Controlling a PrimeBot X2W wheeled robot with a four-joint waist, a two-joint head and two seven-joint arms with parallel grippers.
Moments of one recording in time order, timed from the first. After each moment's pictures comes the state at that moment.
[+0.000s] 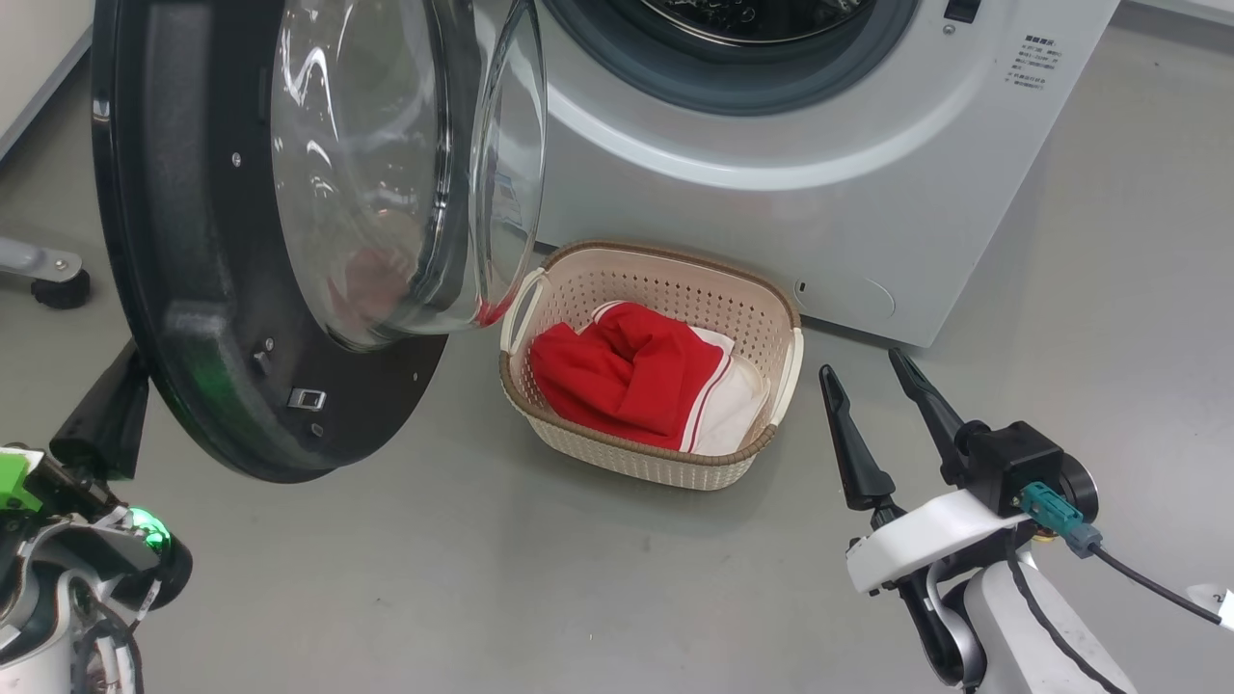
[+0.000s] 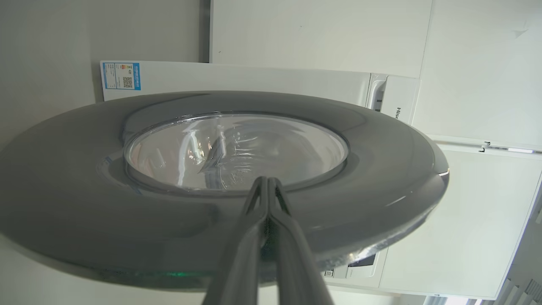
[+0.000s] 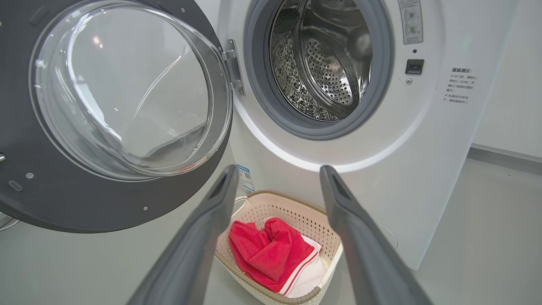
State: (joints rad) left arm -0.31 0.08 0.31 0.26 -1.75 0.05 0.46; right arm -0.18 -0.08 0.32 0.26 0.31 0.12 -0.25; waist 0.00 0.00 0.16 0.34
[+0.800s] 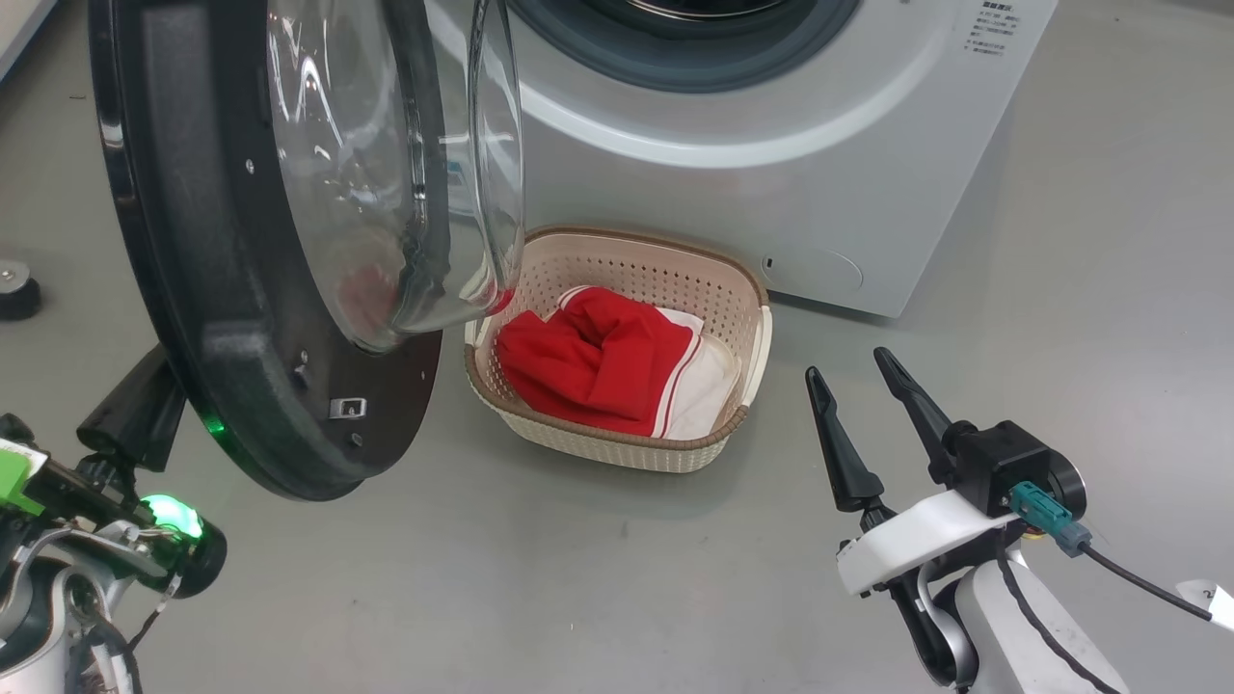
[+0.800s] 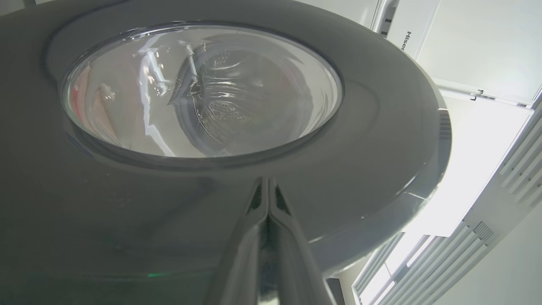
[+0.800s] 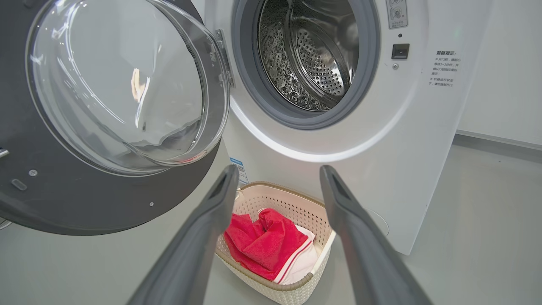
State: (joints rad) left arm -0.28 0.08 0.28 0.13 -1.90 0.11 0.66; right arm -0.19 -0.08 0.34 0.26 0.31 0.12 -0.25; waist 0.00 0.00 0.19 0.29
